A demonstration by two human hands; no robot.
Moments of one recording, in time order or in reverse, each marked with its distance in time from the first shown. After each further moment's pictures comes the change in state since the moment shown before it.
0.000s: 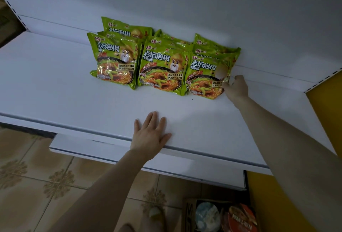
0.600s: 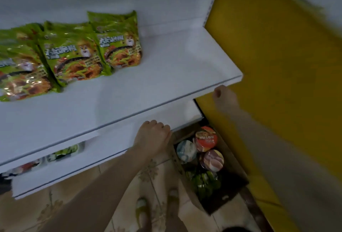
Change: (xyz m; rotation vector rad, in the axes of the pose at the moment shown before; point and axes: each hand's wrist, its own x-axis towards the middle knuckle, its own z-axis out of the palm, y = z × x) left_hand -0.095 0.105 -0.016 0.088 0.218 0.916; right_hand -0.234 0.137 -0.124 -0.138 0.087 0.348
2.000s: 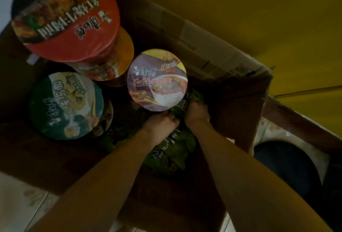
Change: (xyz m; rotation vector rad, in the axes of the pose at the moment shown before) left_hand 0.032 0.232 0.661 0.191 -0.606 0.929; right_hand -0.041 0.527 0.468 0.009 -0.302 0.829
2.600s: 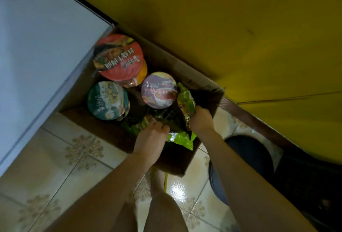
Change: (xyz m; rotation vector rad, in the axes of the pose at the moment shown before) left_hand -0.140 0.048 -0.163 -0.447 0.281 -0.417; right_hand -0.156 0.001 -0.132 0.129 -0.036 -0.035
